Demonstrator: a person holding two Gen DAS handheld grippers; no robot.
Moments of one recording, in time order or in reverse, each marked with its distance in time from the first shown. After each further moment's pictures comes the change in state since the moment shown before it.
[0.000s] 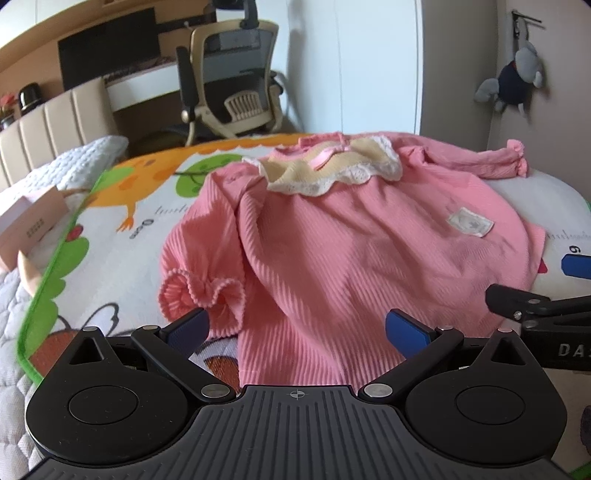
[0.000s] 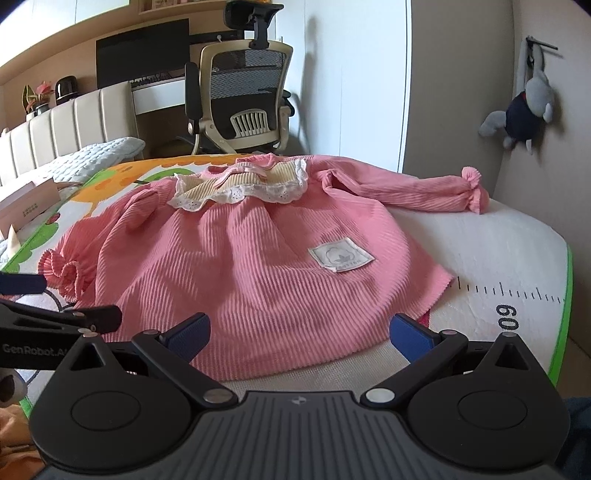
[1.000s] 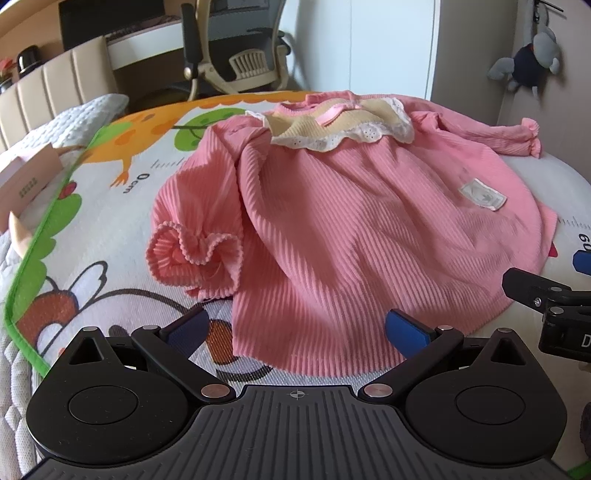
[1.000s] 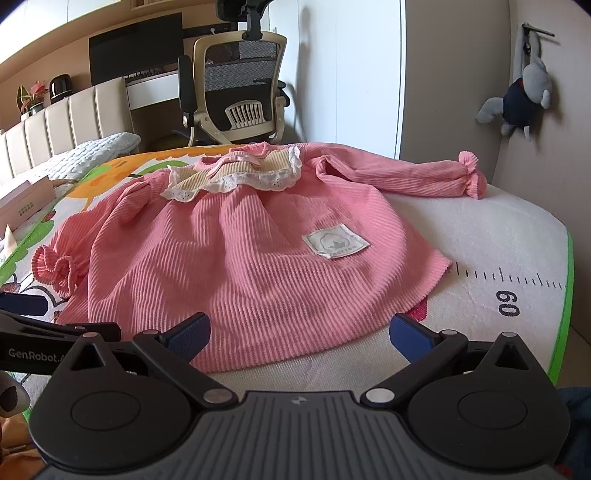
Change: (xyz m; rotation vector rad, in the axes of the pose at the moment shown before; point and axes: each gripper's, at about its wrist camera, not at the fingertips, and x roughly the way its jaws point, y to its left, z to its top) left arm 0.018 0.004 -0.004 -0.050 0.147 -0.025; right arm 0.011 -0.012 -0.003 0.047 0.060 -0.007
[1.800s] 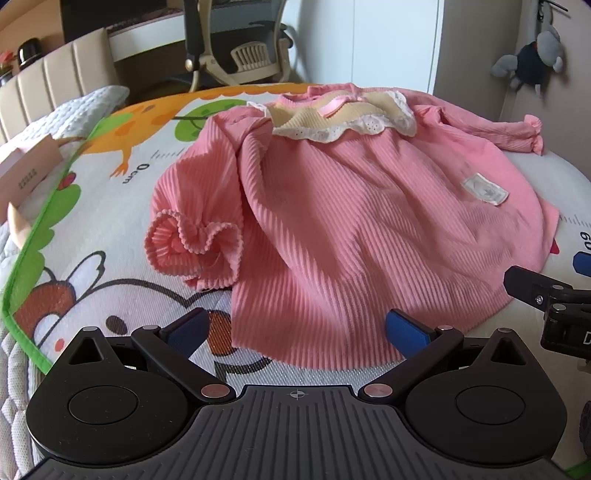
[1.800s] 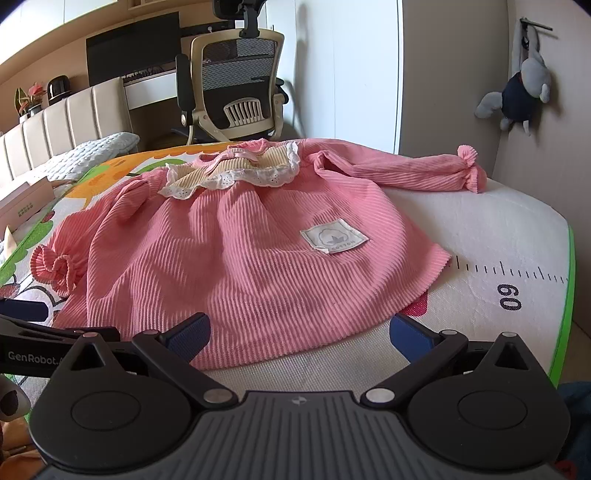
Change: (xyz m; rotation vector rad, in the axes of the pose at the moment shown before) left arm 0.003 0.001 -0.003 -0.013 0.024 -0.003; right arm 0.002 -0.004 -0.002 0.012 0.008 0.005
